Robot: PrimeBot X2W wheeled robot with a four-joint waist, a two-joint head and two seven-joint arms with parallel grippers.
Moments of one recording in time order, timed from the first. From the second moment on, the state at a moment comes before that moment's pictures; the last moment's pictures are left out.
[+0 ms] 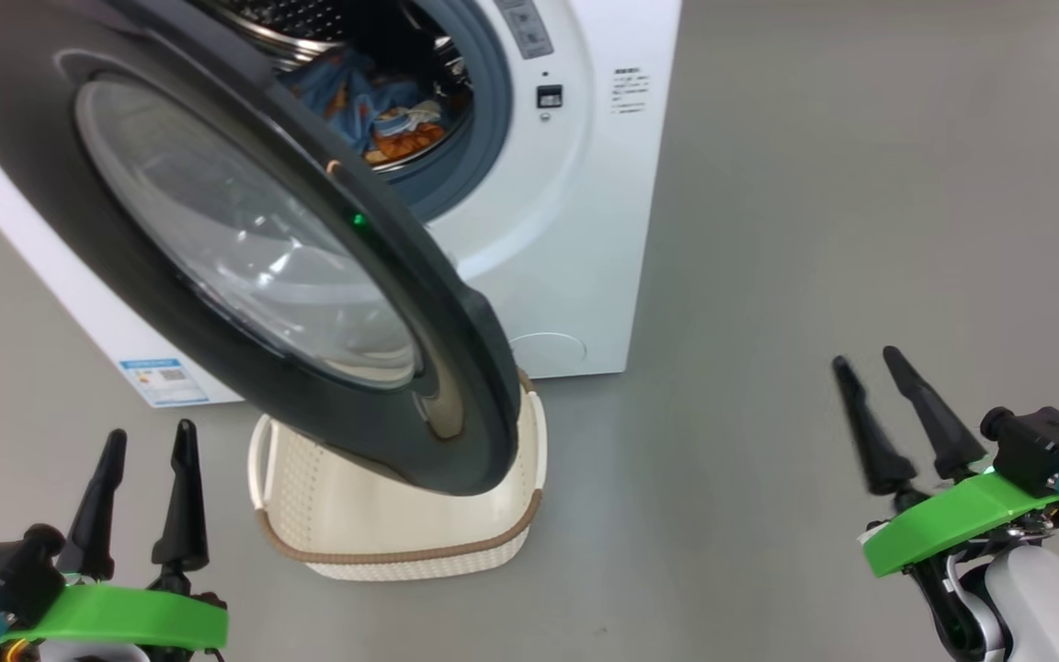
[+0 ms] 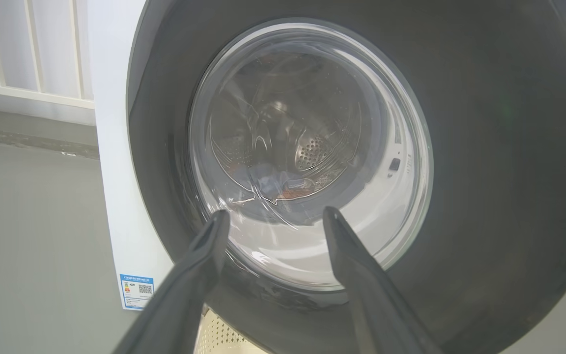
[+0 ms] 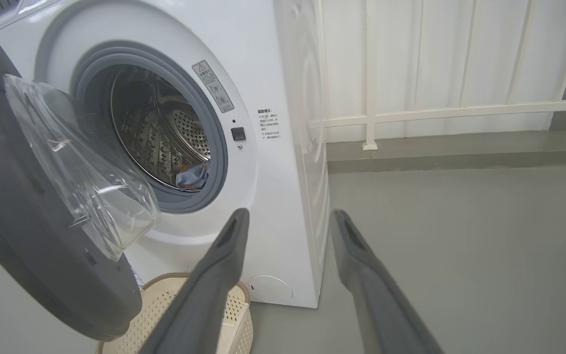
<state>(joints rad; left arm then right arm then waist) -0.17 0.22 -0.07 0.28 -0.53 -0.12 -0.25 -0.24 -0.28 0.25 0.32 0.51 0.13 -0.25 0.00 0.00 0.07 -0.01</state>
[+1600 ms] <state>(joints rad) -0.16 0.20 -0.15 0.30 -0.56 -0.13 -0.26 -0.59 -0.30 0.65 -0.02 0.54 0.13 -0.26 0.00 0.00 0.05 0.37</state>
